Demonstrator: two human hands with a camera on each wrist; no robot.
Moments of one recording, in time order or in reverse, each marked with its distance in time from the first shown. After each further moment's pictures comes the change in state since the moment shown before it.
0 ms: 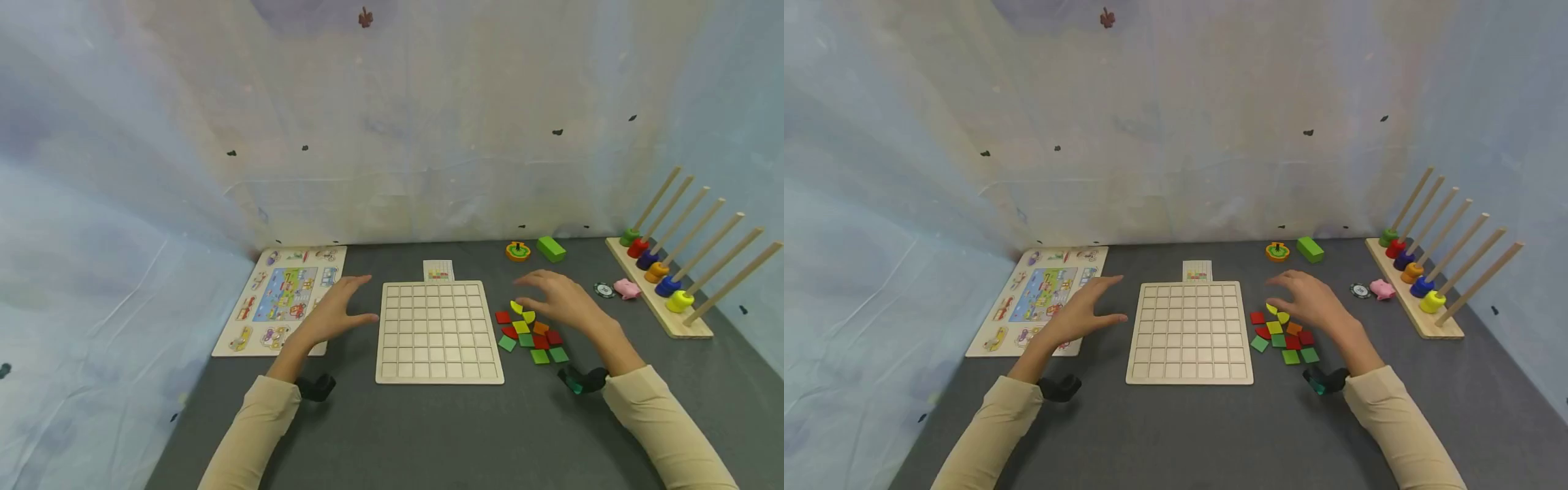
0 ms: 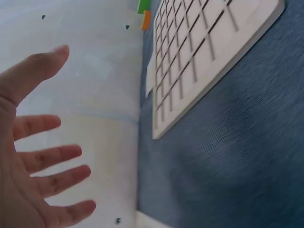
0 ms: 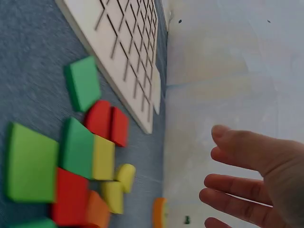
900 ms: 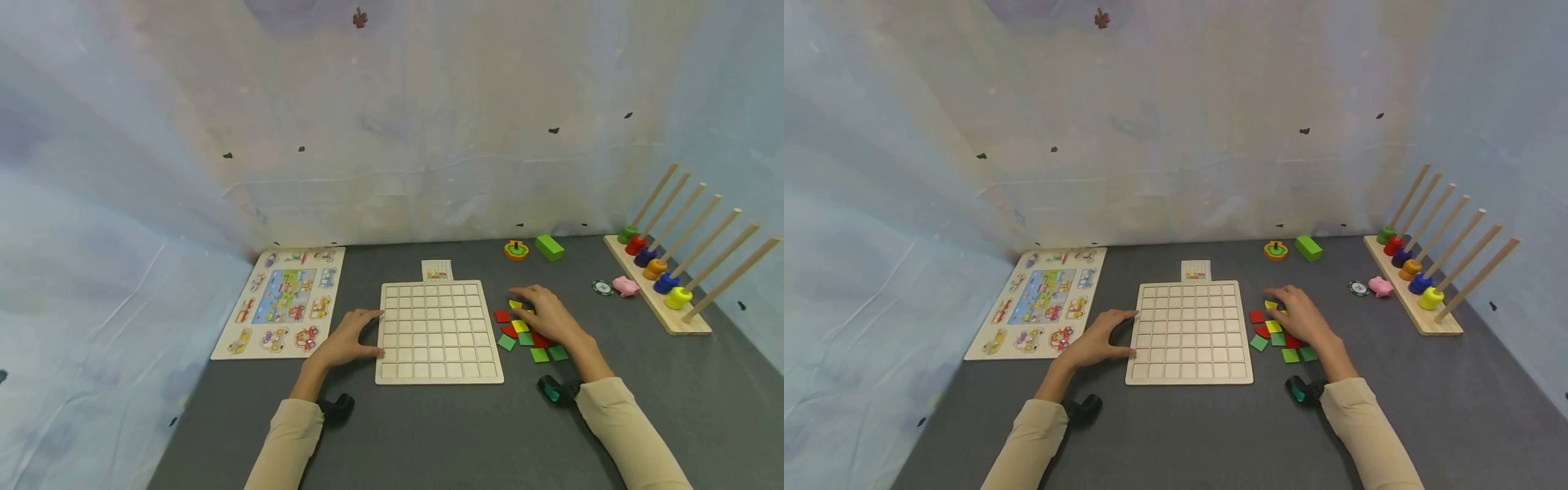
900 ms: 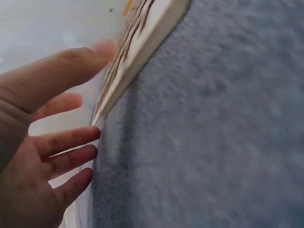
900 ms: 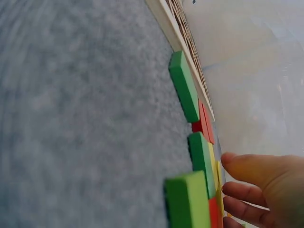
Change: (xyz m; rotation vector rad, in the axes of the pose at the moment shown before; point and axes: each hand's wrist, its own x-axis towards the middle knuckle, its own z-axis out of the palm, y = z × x) left_hand -0.010 -0.025 0.062 -0.144 -0.133 -0.047; right_hand -0.006 0.025 0.066 0.179 0.067 0.099
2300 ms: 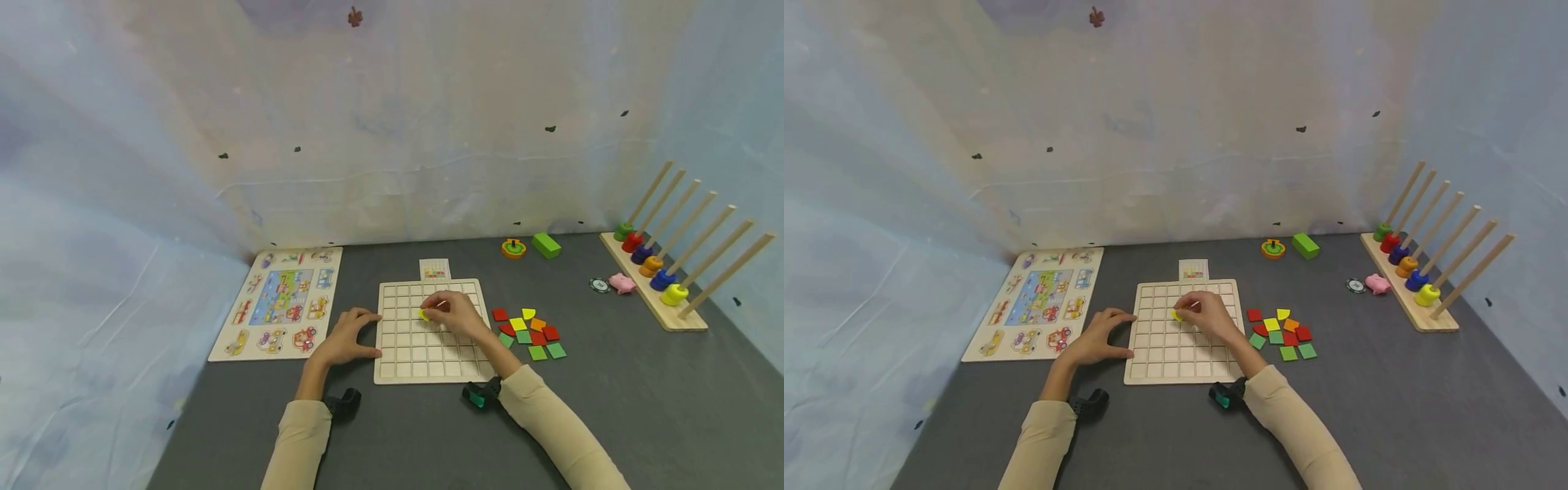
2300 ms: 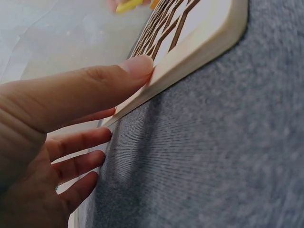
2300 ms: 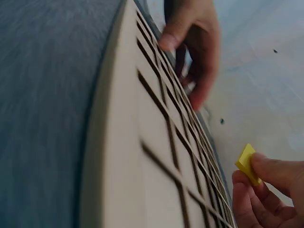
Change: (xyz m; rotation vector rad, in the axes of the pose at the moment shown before) left_hand 0.001 -0.002 0.002 0.050 0.039 -0.006; right_hand 0.055 -0.126 0.067 0.593 -0.027 -0.016
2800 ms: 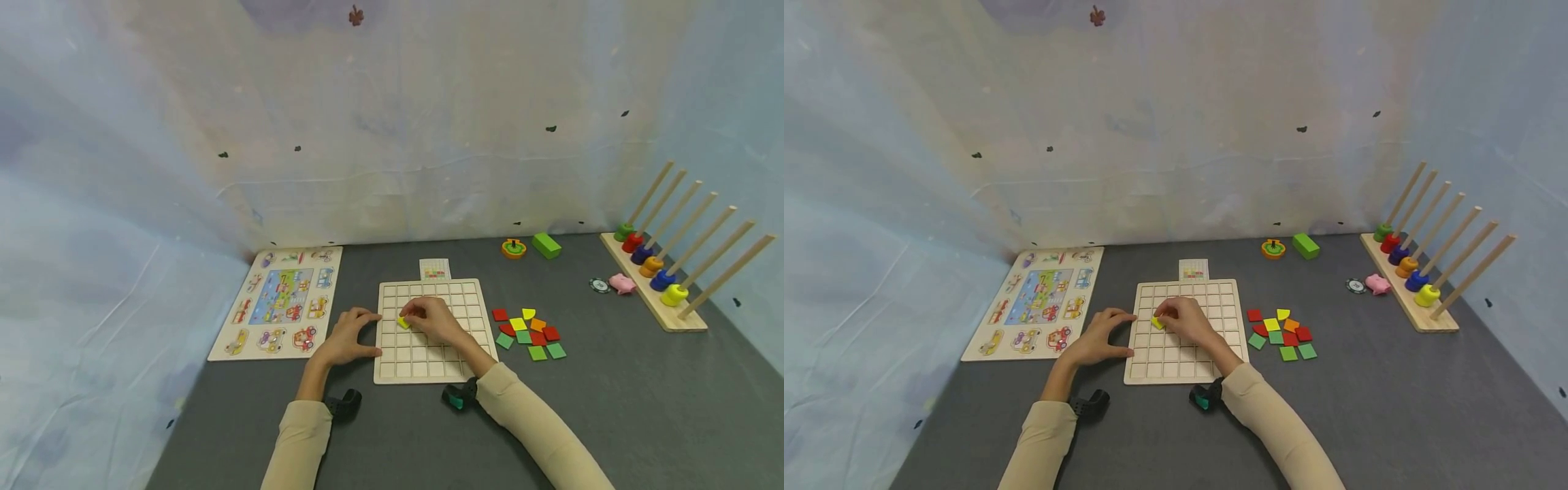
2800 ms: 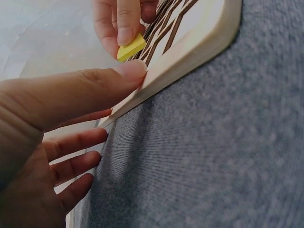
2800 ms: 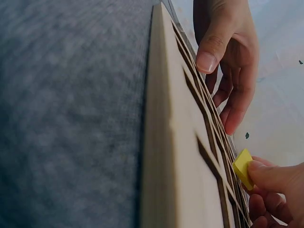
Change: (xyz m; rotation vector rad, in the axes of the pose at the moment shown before) left_hand 0.000 -0.001 0.003 -0.018 0.014 -0.001; right_hand 0.017 0.001 0.040 -0.122 -0.047 -0.106
